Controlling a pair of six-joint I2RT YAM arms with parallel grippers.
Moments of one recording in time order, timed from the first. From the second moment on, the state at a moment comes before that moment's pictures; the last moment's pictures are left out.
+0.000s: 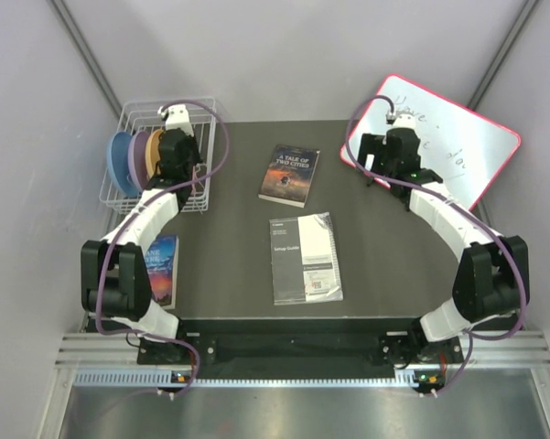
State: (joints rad) left arm -0.13 1.55 1.14 0.19 -0.27 -0.07; right arm 0.25 1.52 1.17 -0.13 0.21 0.23
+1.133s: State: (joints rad) left arm -0.13 1.60 1.14 0.18 -0.28 -0.03; right arm 0.25 1.53 1.19 -0.19 0.21 0.25
